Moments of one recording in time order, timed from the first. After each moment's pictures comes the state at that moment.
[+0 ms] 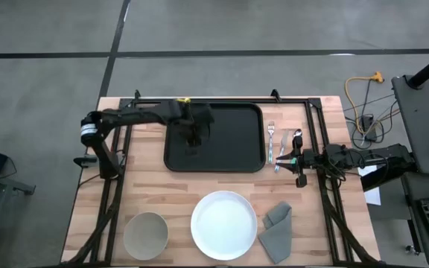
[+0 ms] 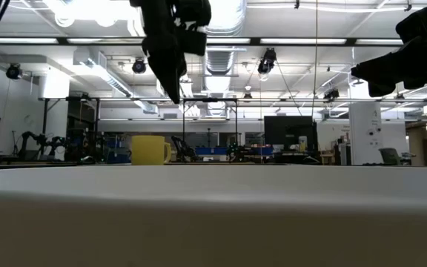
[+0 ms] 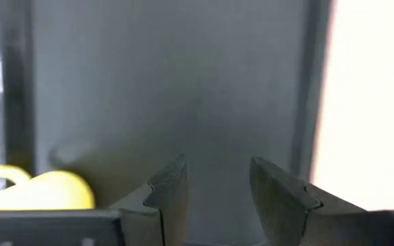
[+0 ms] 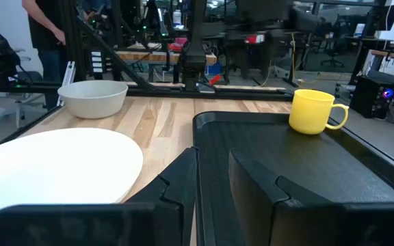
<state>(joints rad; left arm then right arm) 0.23 1.71 1.56 -1.09 -0.07 0.19 0.12 0.09 0.01 0.03 0.12 0.00</state>
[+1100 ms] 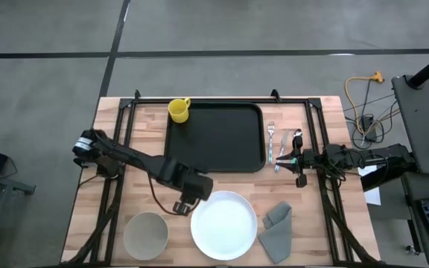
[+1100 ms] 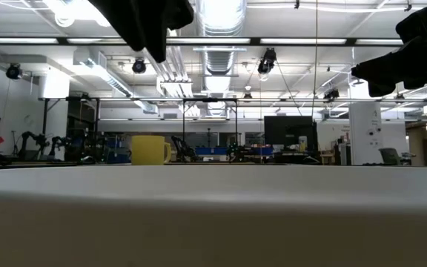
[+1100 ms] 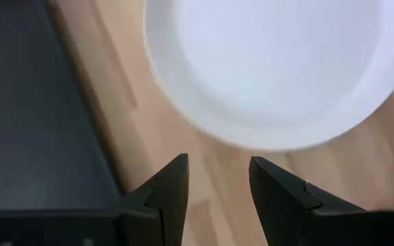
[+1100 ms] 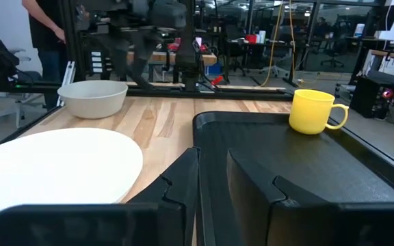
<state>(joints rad) -0.32 1.71 1.53 -1.00 -0.07 0.09 0.12 0.09 0.01 0.03 0.12 0.00</state>
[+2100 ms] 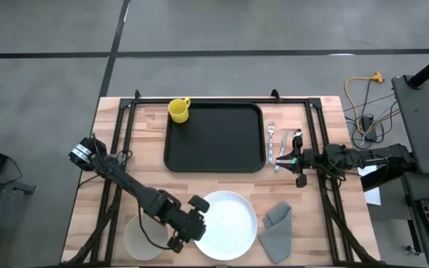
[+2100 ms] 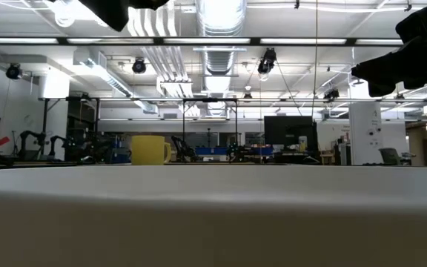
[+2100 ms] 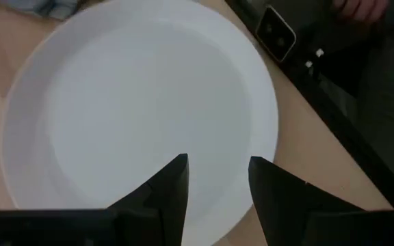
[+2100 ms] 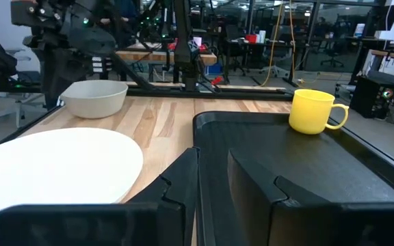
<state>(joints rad) -0.59 1.75 1.34 -0.51 -0.06 0.02 0.12 0.09 0.01 0.03 0.12 0.00</state>
